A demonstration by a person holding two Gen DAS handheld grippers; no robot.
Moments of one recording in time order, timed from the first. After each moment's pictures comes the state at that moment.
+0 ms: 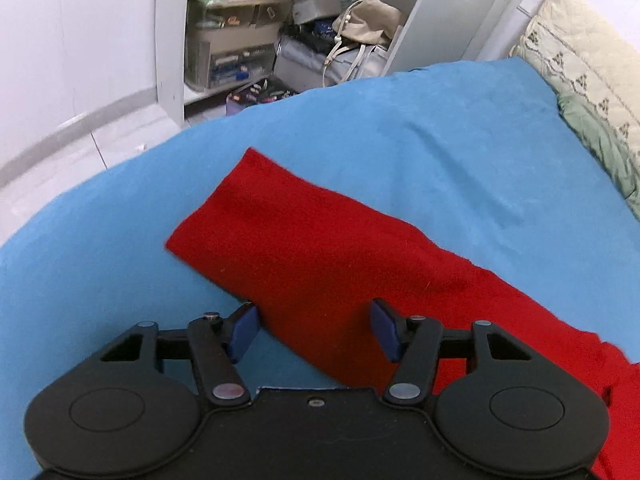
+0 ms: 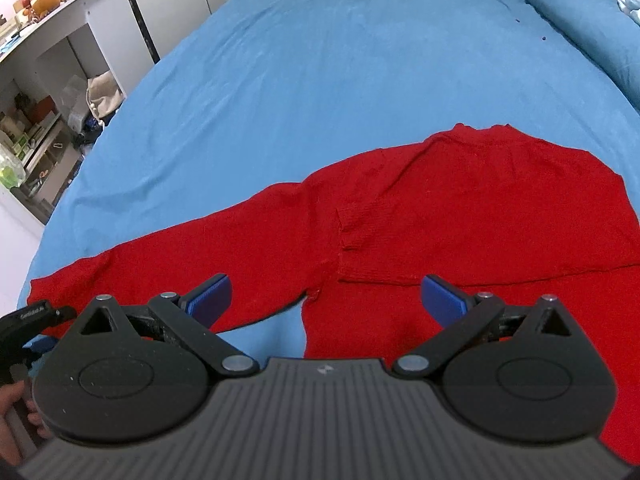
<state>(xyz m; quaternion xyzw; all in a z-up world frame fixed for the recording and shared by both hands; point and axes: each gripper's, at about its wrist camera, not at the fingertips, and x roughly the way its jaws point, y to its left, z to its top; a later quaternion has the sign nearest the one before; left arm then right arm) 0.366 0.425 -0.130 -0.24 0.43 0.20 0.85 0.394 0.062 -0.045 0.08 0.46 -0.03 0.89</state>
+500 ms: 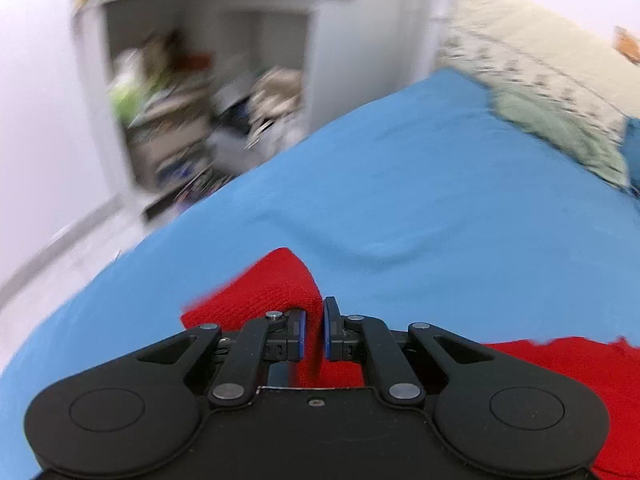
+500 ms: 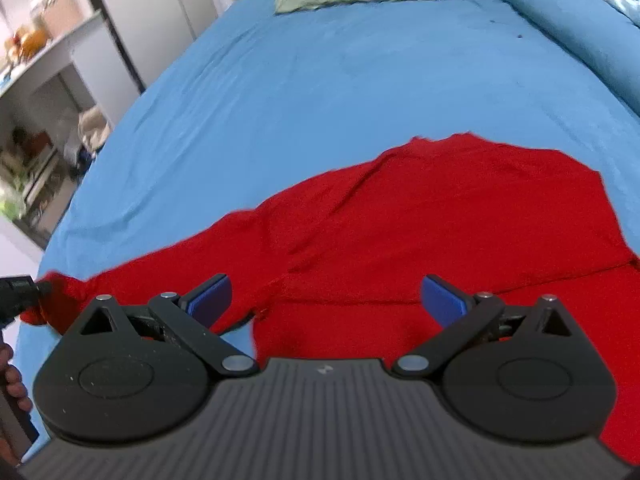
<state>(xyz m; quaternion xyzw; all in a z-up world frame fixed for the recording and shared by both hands) 0.405 0.306 -0.041 -0.11 0.36 0.16 0.91 0.380 -0.009 -0.032 0.12 0.43 -0.04 0.90</state>
